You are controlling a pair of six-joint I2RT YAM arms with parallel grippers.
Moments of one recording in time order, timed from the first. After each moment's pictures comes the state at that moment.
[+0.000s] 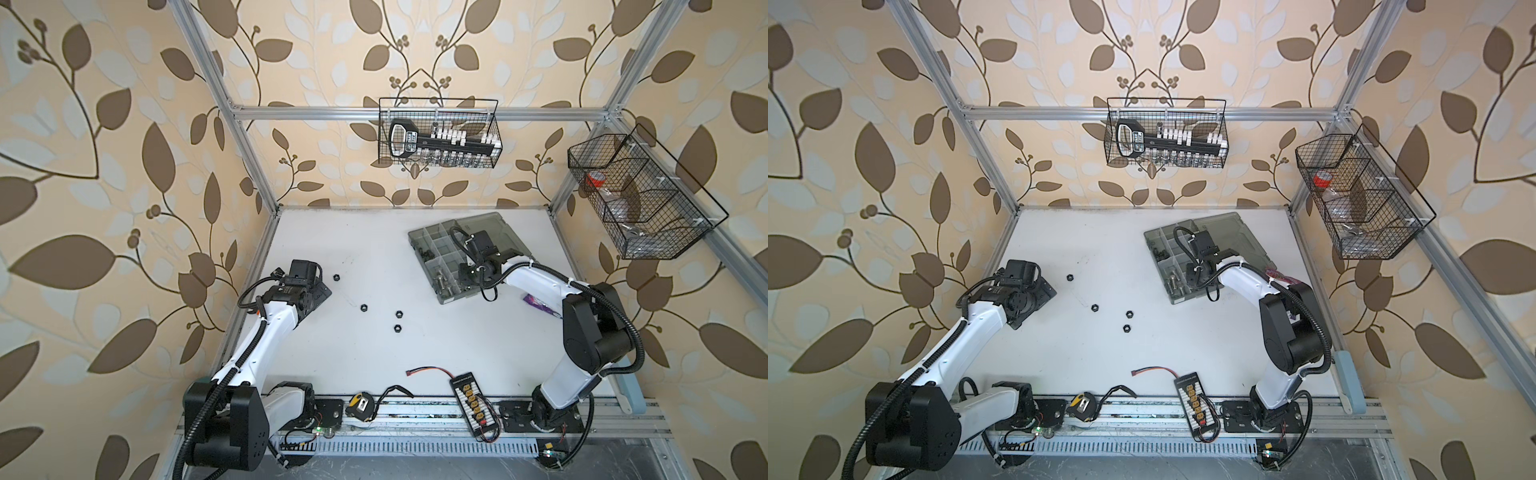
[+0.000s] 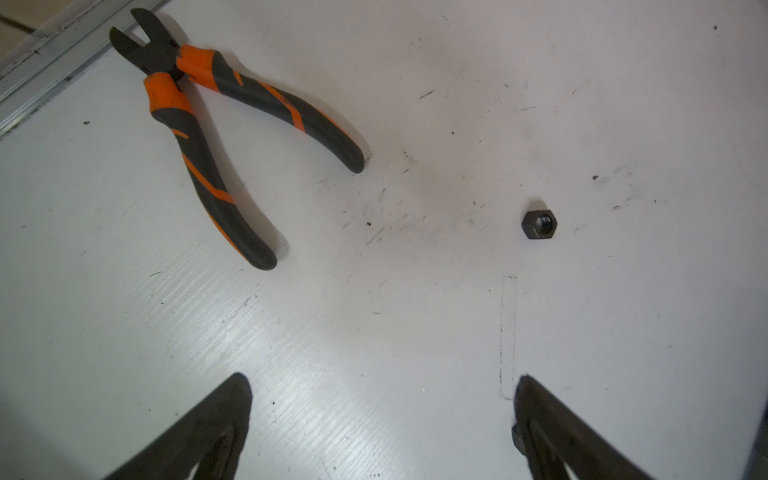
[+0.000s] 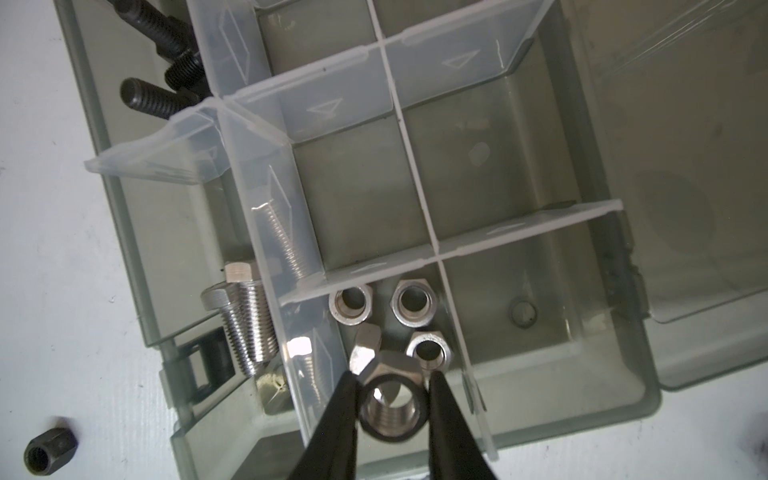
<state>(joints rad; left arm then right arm) -0.04 1.14 0.78 -0.74 -0.22 -0.86 0.36 1.72 1.17 -0.57 0.10 0.32</state>
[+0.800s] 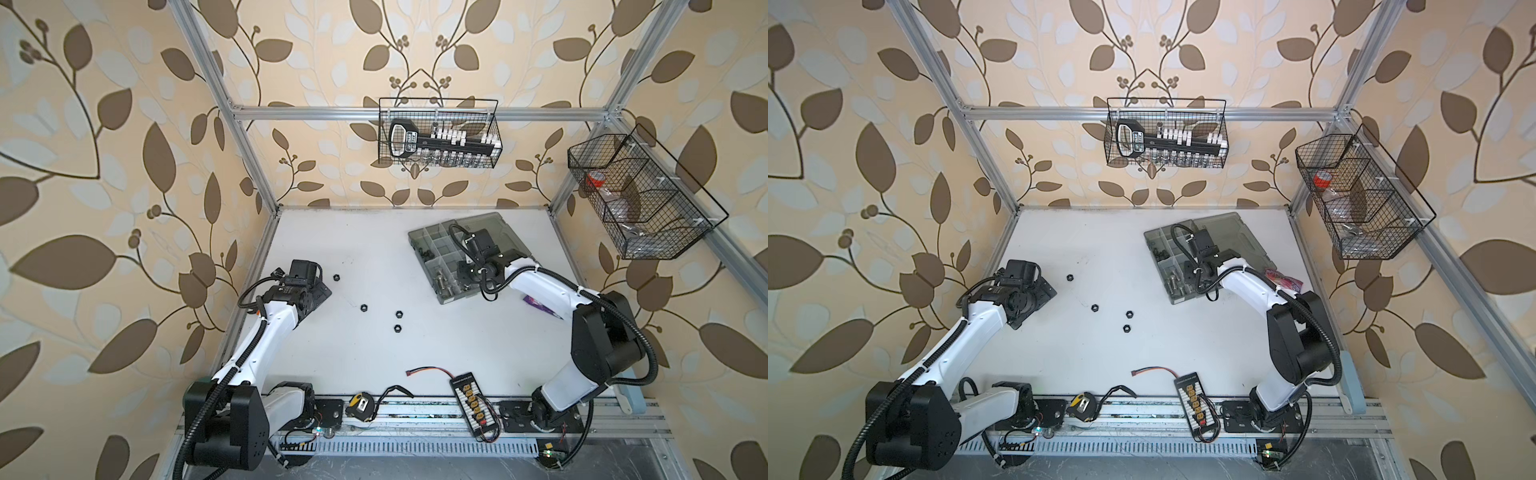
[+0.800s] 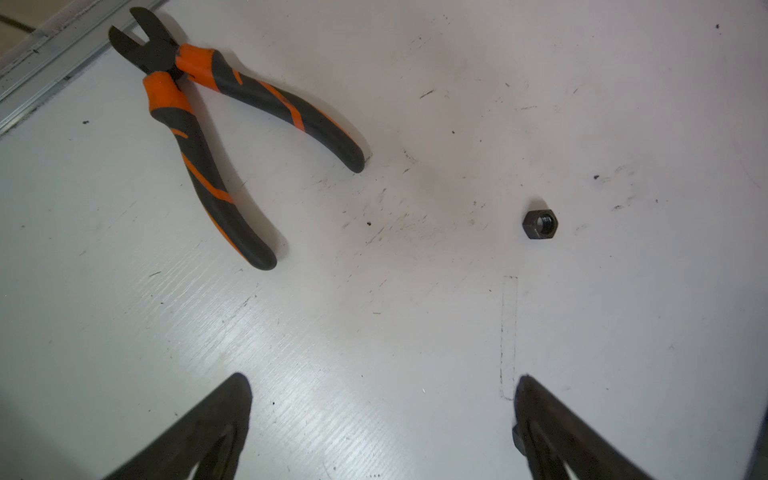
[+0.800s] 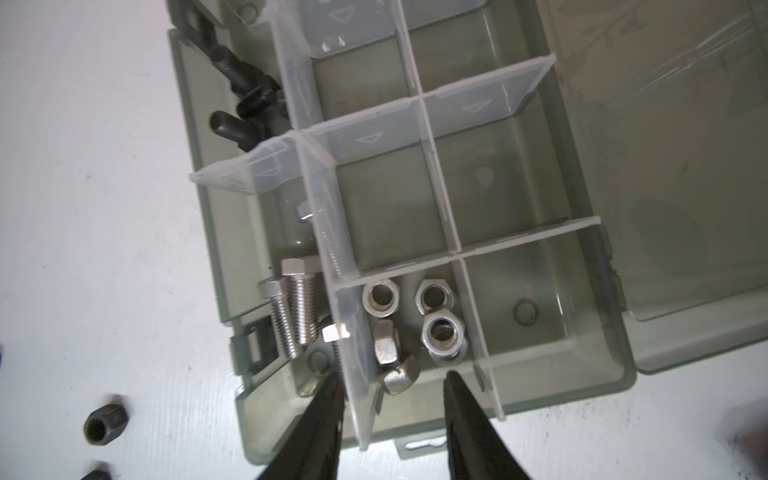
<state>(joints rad) -0.04 1.14 0.78 -0.74 -0.22 -0.86 0.43 1.63 1.17 -0.57 0.13 0.32</state>
